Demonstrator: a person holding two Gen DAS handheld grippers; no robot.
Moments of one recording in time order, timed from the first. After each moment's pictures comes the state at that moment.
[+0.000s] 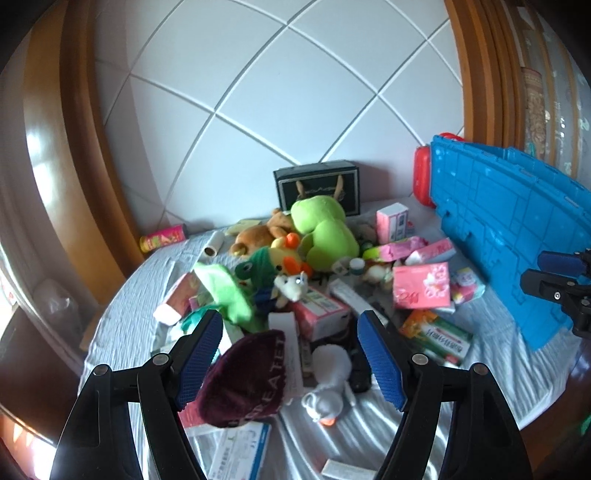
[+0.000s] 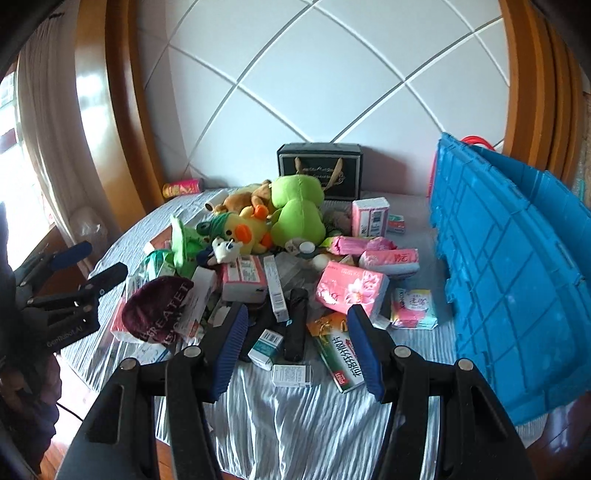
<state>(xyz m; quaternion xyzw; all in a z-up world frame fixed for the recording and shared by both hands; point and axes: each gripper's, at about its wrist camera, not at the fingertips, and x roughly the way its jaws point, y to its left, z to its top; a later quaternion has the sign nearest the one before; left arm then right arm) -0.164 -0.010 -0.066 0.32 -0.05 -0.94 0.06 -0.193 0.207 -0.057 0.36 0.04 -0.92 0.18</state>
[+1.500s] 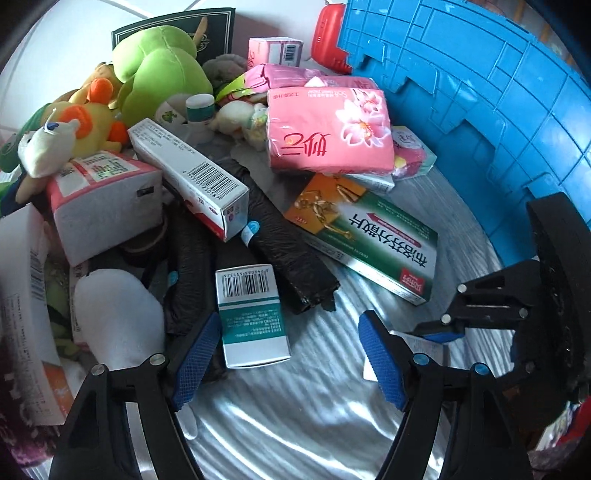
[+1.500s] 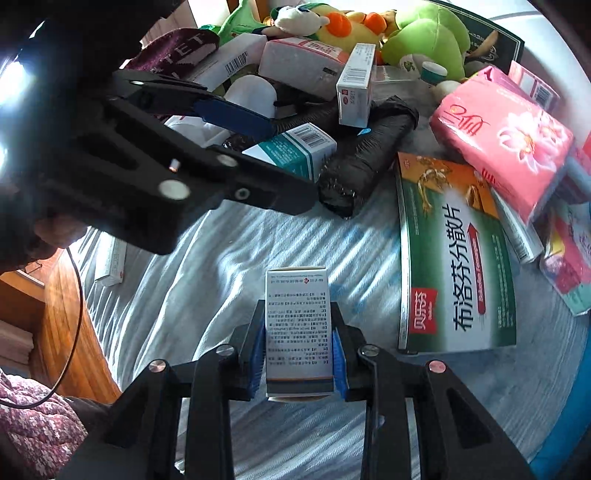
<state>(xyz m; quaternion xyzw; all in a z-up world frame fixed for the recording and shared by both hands) -0.294 0.092 -0.276 0.52 -0.02 -0.84 -0.18 -0.253 0.218 -0.296 0.51 0.18 -0.74 0.39</state>
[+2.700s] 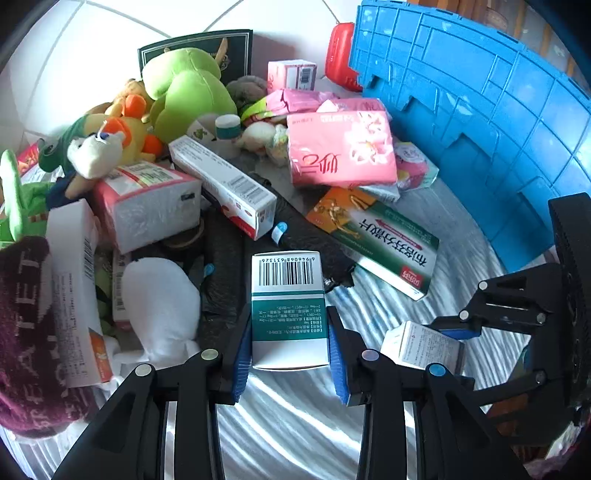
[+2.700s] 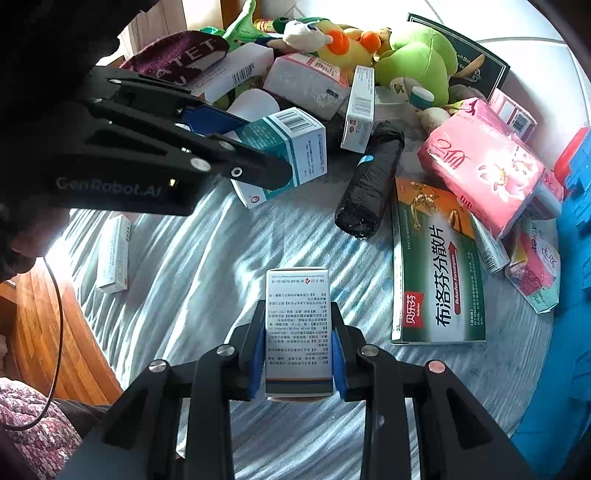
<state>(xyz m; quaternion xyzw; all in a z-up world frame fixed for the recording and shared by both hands) -0.254 0.065 -0.234 0.48 -0.02 -0.87 -0.14 -0.220 0.189 -0.274 0.48 0.23 -0.78 0.34</state>
